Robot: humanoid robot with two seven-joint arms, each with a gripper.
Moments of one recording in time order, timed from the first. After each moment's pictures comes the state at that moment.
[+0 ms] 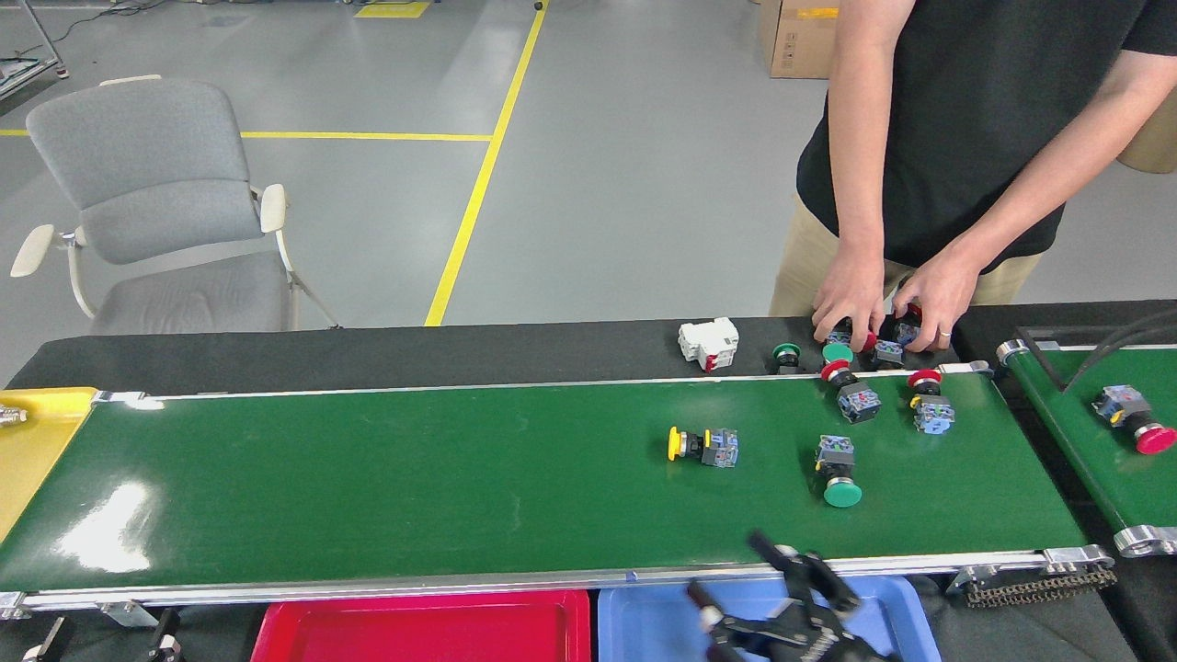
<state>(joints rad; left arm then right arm) 0.31 0.16 0.49 -1.57 -1.43 -0.40 0.08 0.28 0.12 -0.35 -1.74 1.20 -0.59 0.03</state>
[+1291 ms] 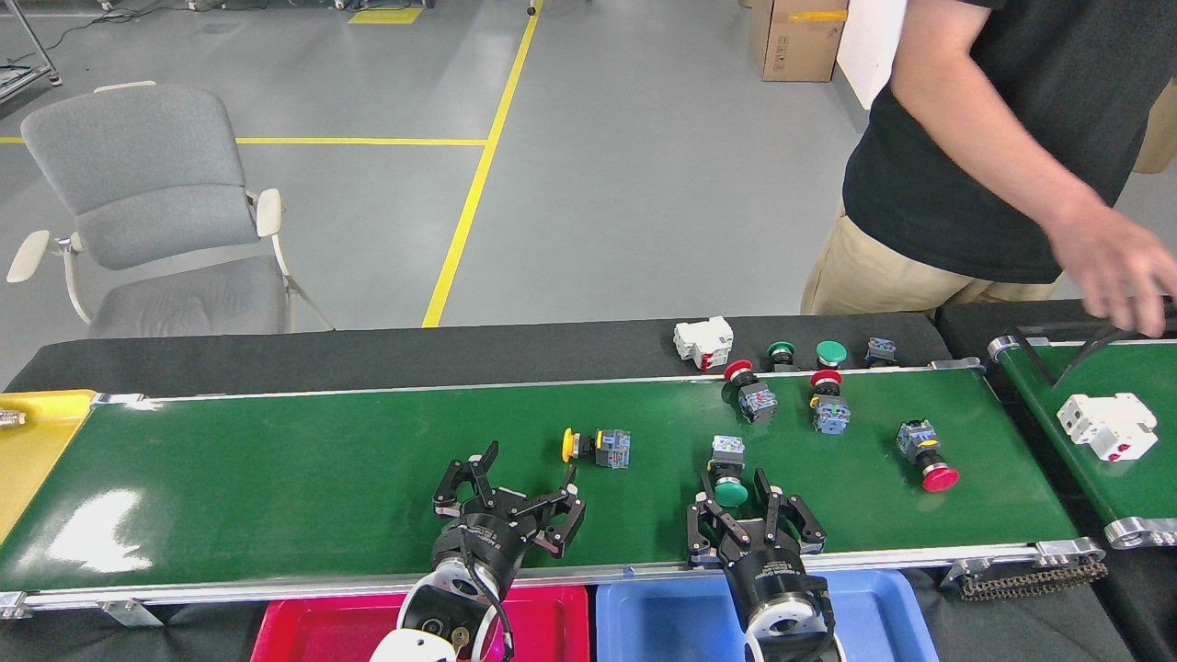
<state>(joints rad) -0.26 -0.14 -0.23 -1.27 -1.64 -0.06 -0.14 -0.12 0.08 0.26 -1.37 1.46 0.18 0.08</state>
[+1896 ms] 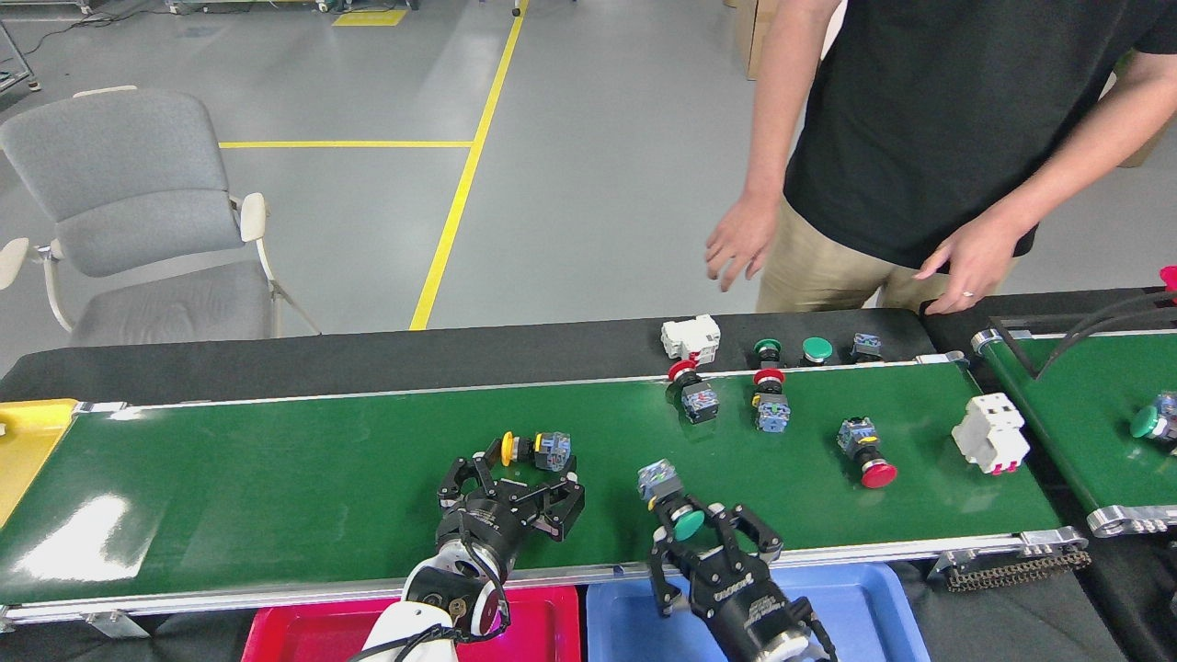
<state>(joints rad) -0.30 -0.13 -0.21 -1.19 -1.60 -0.07 -0.14 0.09 0.02 0.32 -1.63 1.45 -0.40 0.05</state>
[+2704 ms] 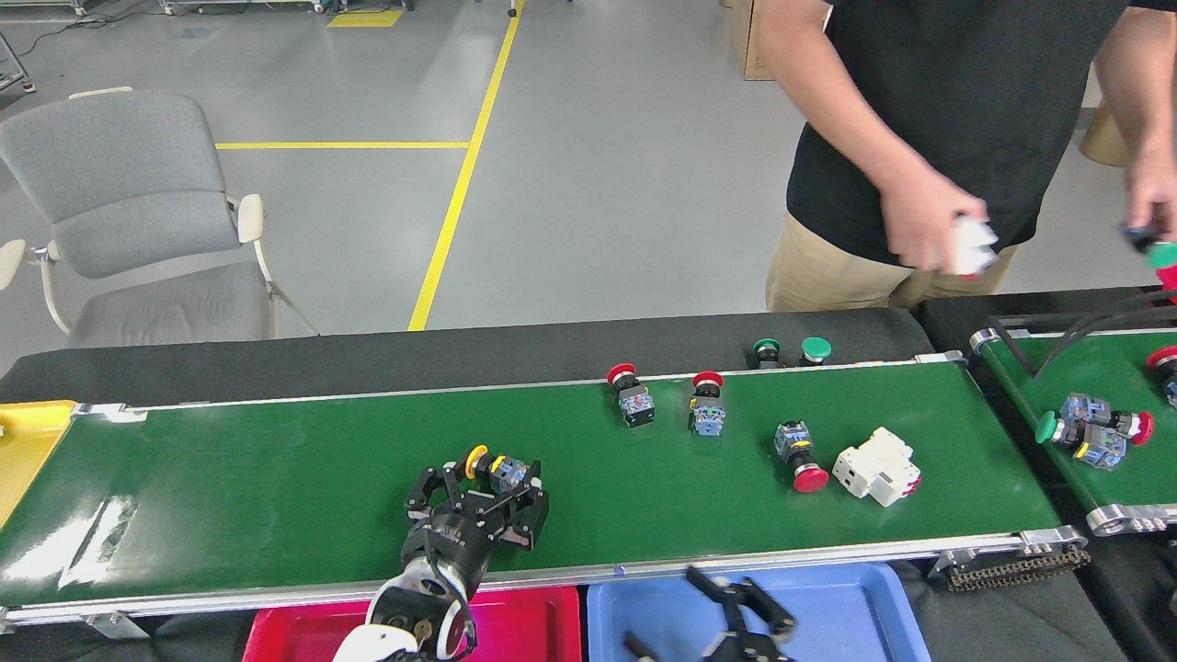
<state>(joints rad) -0.08 -0.01 -0.20 -1.51 -1.59 -0.18 -0.13 0.28 0.06 -0.11 -1.70 1.31 -0.55 0.03</state>
